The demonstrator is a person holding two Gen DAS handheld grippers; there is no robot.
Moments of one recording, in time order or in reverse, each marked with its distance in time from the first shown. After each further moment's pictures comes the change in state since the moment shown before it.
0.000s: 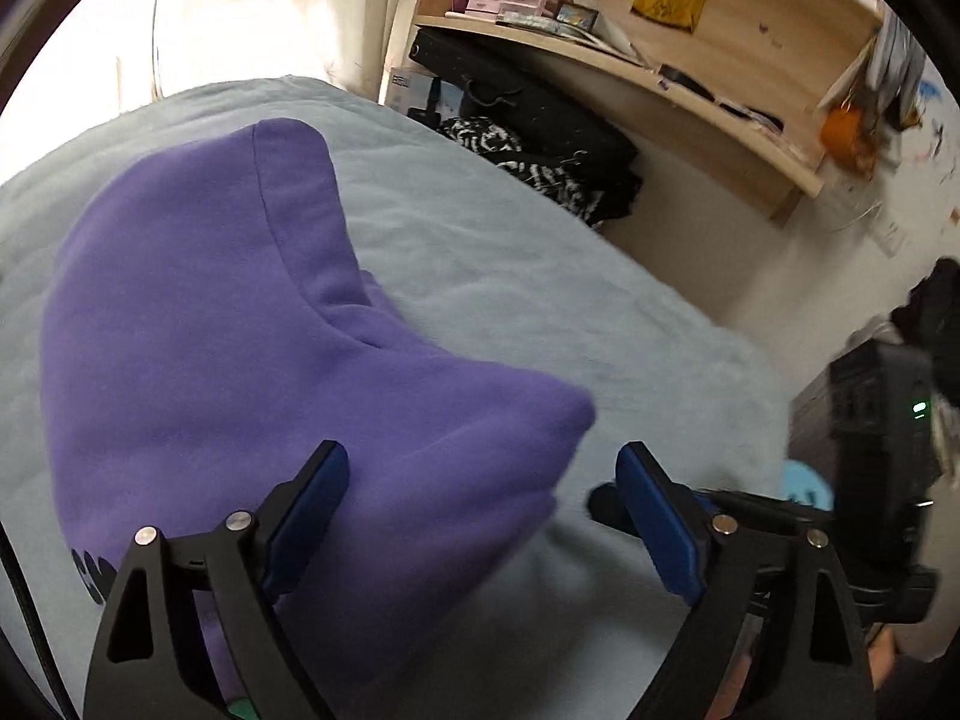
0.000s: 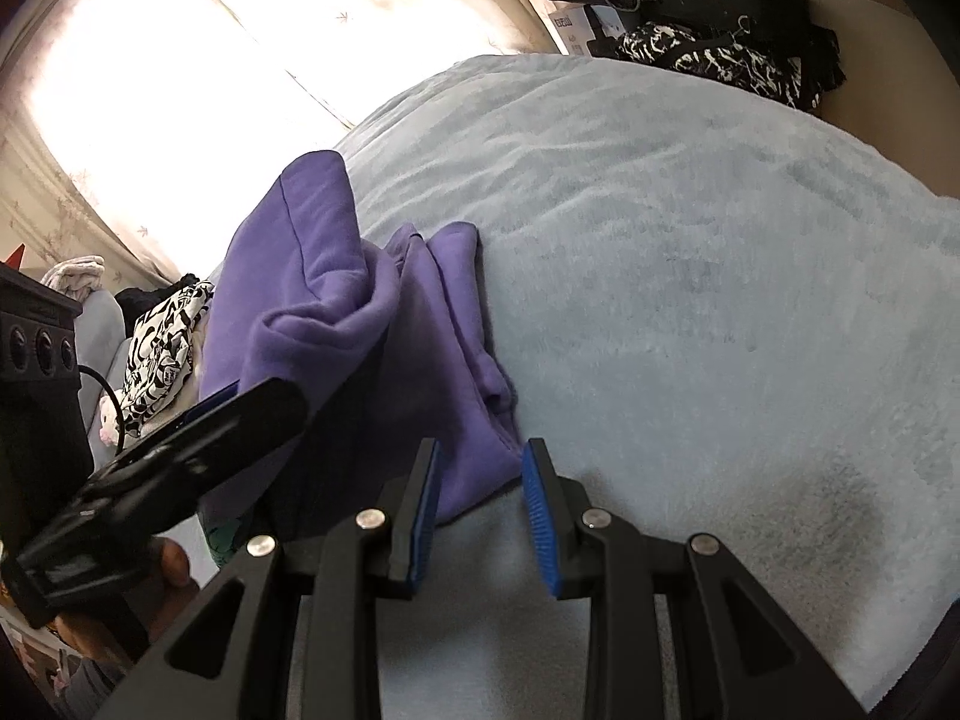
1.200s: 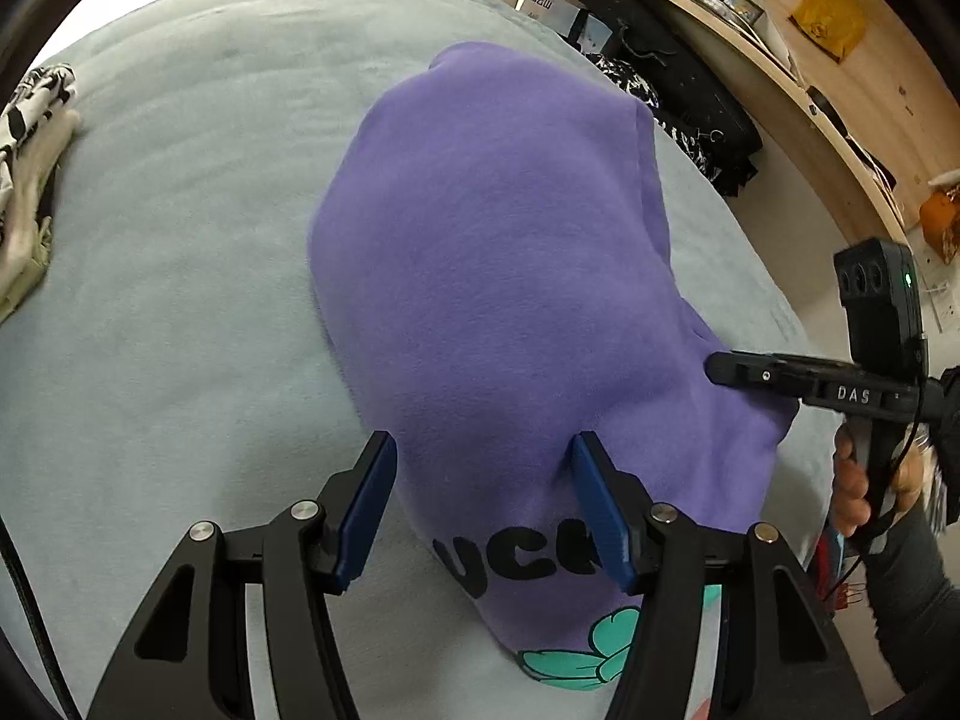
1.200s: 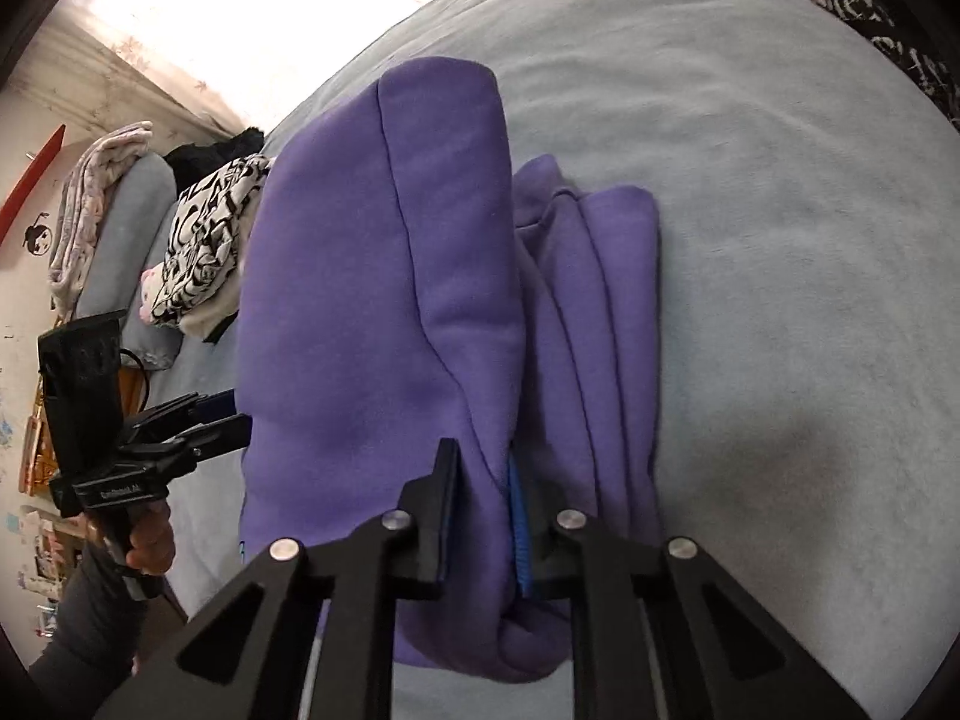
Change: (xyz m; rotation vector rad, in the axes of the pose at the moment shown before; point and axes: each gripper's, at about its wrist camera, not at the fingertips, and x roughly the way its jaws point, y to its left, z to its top) left arm -0.035 0.192 0.003 -0.229 0.243 0.089; right arm 0.103 0.054 0.088 -0.203 0.377 0.165
